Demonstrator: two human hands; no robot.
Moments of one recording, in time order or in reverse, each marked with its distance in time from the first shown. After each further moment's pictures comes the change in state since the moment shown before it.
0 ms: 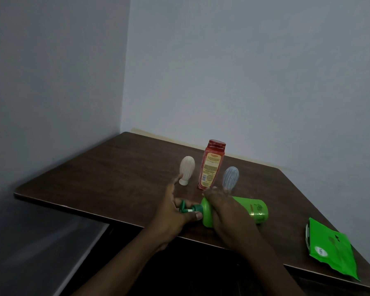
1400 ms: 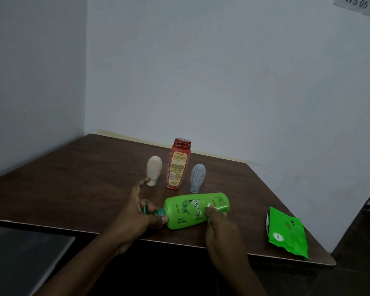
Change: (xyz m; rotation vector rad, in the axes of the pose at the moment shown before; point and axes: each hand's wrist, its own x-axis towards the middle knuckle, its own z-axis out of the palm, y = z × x) left_hand 0.011 -0.006 -0.009 0.069 -0.002 -0.075; right_hand -0.065 0.019 0.002 0.117 0.193 0.425
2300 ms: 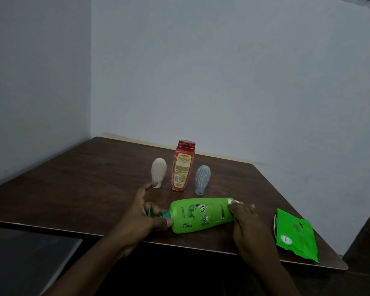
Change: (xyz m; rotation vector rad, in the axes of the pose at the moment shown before) left_hand 0.001 0.001 0.000 -0.037 -0.039 -0.028; right_hand 0.025 0.065 -0.013 -0.173 0.066 -0.078
